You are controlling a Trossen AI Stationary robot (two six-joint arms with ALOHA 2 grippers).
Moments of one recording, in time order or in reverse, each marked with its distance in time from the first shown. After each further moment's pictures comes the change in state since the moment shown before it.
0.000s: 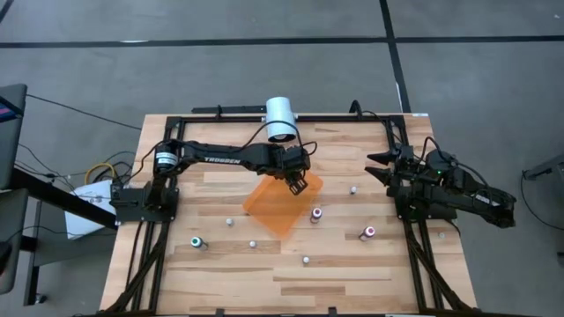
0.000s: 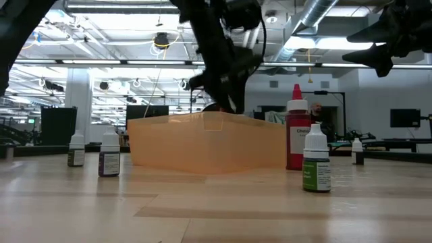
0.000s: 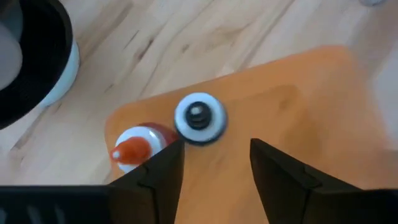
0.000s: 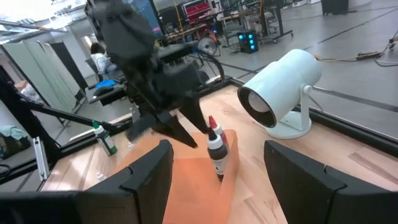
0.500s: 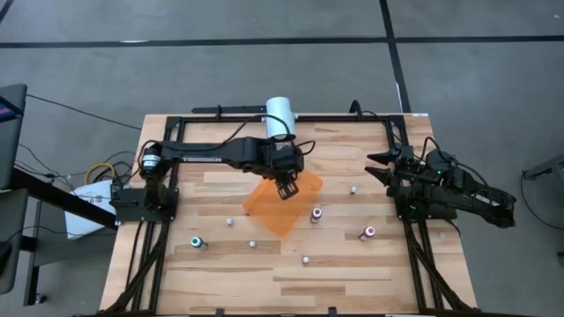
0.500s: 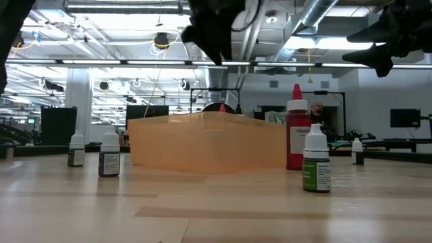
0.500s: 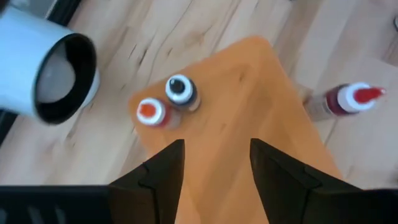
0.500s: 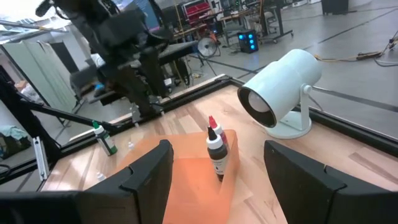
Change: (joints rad) left arm -0.091 -0.112 0.192 -0.331 -0.019 0.083; right arm 0.000 0.000 0.000 0.000 0.000 0.000
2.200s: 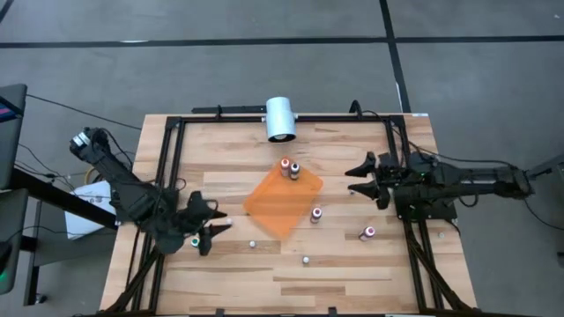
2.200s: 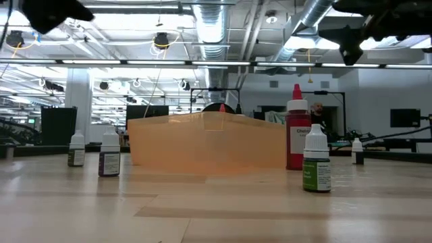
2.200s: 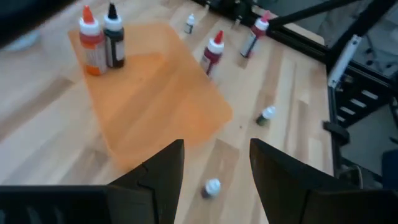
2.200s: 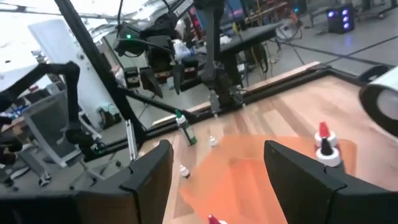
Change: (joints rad) left arm -0.822 -0.874 -1.125 0.612 -0.537 -0.605; right arm 0.263 0.448 0.000 0.506 -0.079 0.070
